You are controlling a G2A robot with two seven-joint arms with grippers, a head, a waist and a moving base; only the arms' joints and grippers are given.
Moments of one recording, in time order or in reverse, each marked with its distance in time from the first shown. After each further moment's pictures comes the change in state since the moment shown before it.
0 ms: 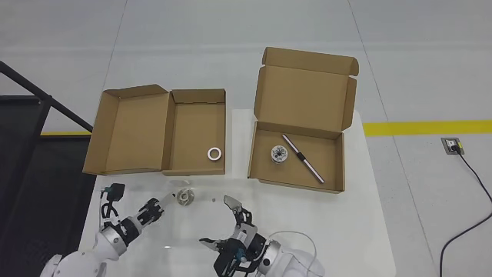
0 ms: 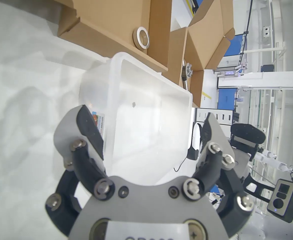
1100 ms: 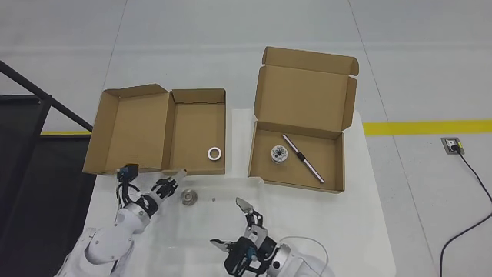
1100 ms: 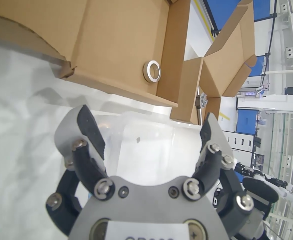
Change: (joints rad) left arm -0.209 -0.035 0.190 0.060 0.128 0.258 0.205; right arm -0.053 0.045 0.023 -0.065 0.060 0.006 0.066
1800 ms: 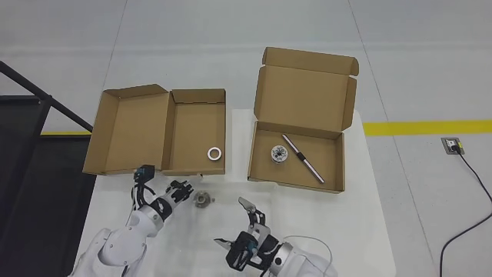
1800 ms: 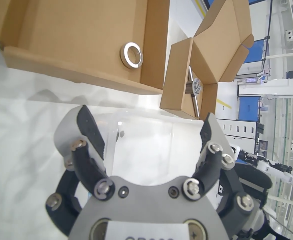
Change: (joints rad) left arm 0.020 -0.013 0.058 -0.072 0.050 0.003 -0.004; right arm 0.014 0.019 0.004 -0.028 0.059 -0.055 0.138
